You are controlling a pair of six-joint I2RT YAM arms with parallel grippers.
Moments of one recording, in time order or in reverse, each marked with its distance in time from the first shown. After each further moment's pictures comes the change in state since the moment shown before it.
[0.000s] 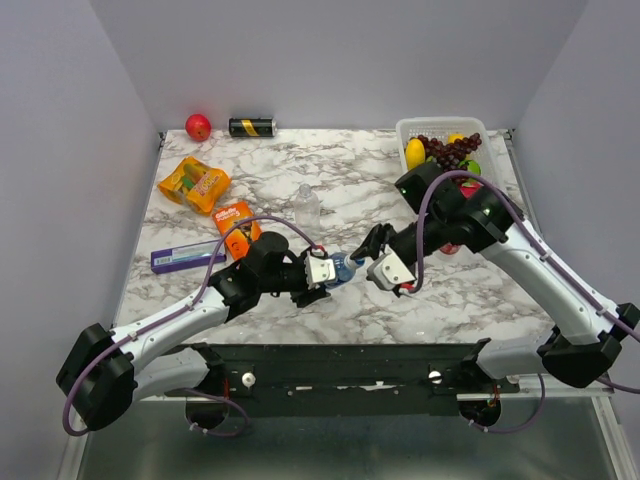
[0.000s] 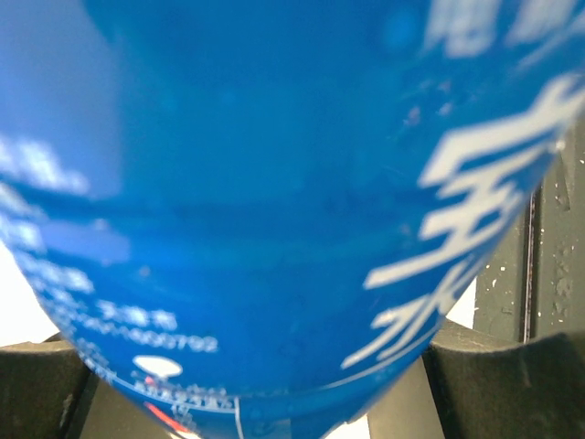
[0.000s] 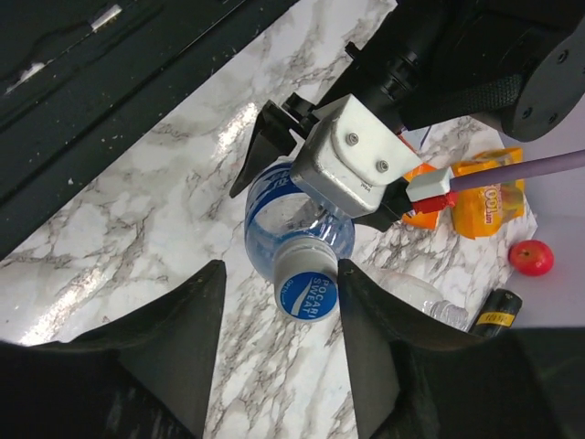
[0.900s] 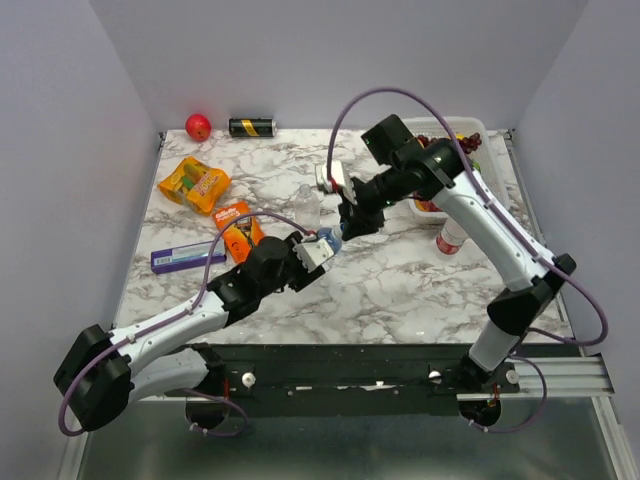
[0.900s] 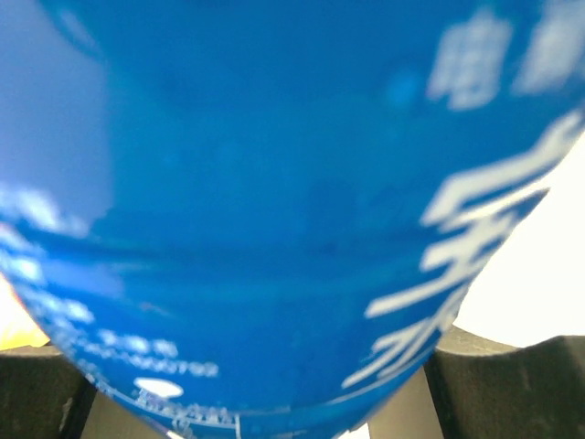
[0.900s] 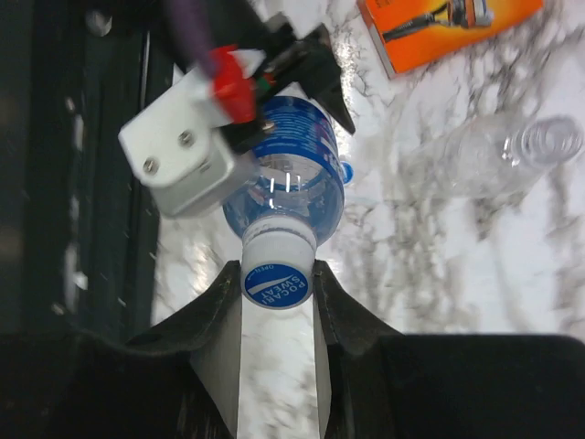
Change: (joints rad) left arm -0.033 -0.025 -0.031 0.095 -0.464 -0.117; right arm -0.047 0.364 0.382 -0.016 0.145 0.748
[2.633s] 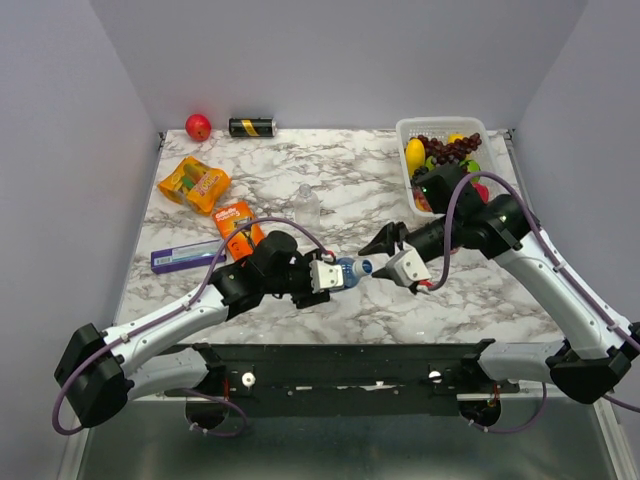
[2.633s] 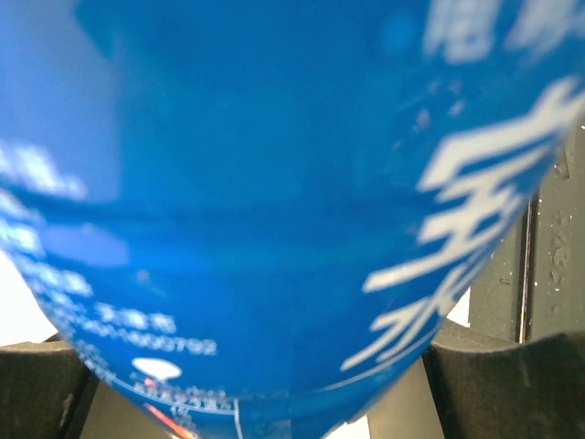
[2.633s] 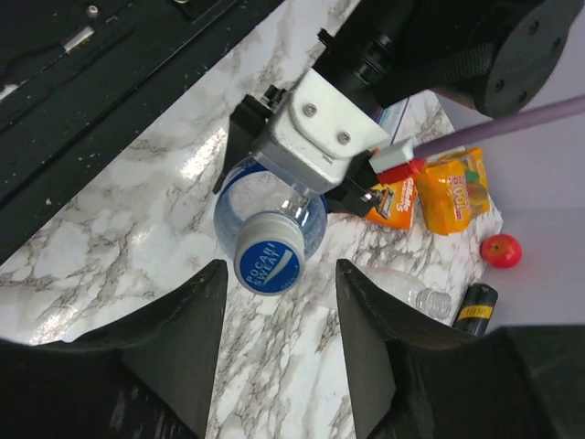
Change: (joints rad) left arm -0.040 0.015 0.126 -0.276 0.369 0.181; right arm -0.056 -0.452 -0.499 0.109 -0.271 -0.759
